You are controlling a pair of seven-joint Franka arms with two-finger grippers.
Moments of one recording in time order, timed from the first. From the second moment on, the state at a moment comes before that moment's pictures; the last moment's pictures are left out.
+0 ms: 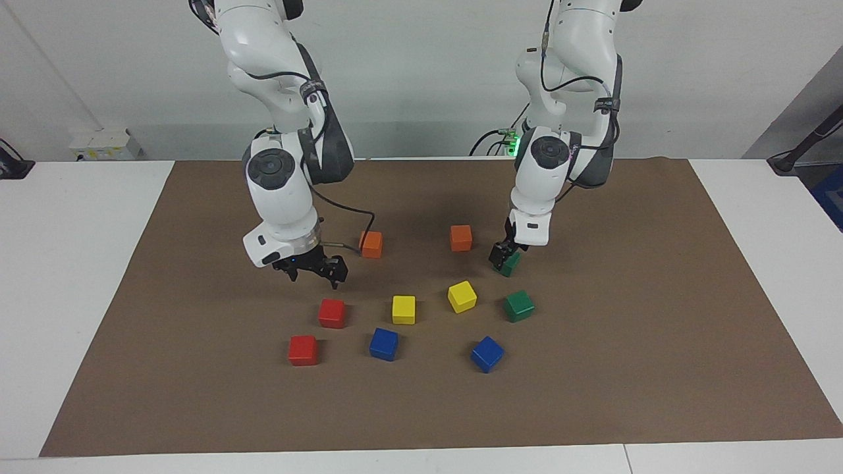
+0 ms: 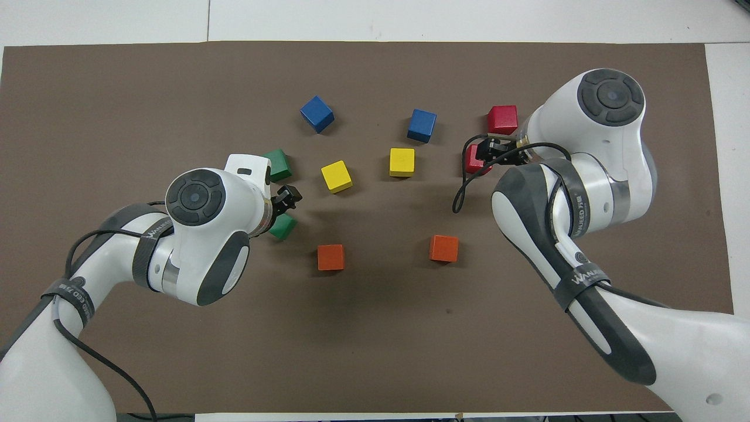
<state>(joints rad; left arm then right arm) -0.29 0.16 -0.15 -2.15 0.02 2.37 -1.04 0.29 0.33 -0.05 -1.75 0.01 2.11 0.48</state>
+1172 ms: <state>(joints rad) -0.01 0.18 -0.12 -1.92 0.08 2.10 -0.24 0.32 0.57 -0.05 -1.62 0.01 2.22 0.44</state>
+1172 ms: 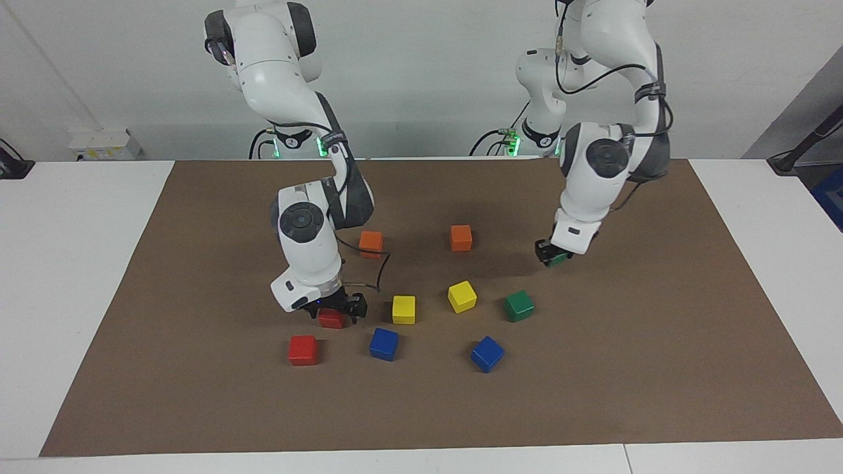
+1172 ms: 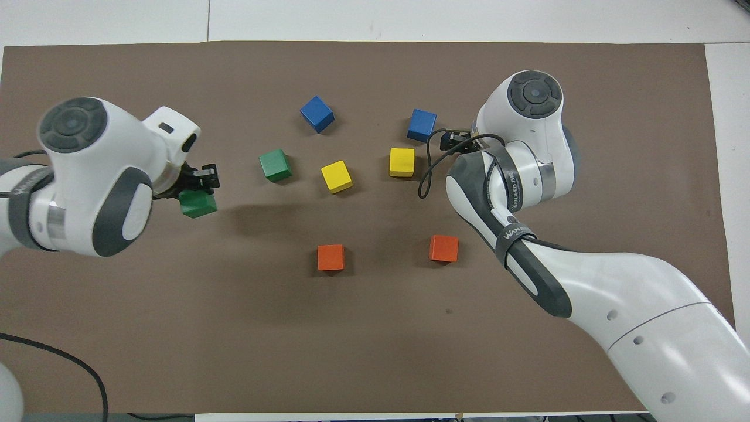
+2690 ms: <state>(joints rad) 0.02 0.36 -0.15 -1.68 0.04 2.12 -0.24 0.10 0.42 -0.07 -1.66 0.01 2.01 0.06</state>
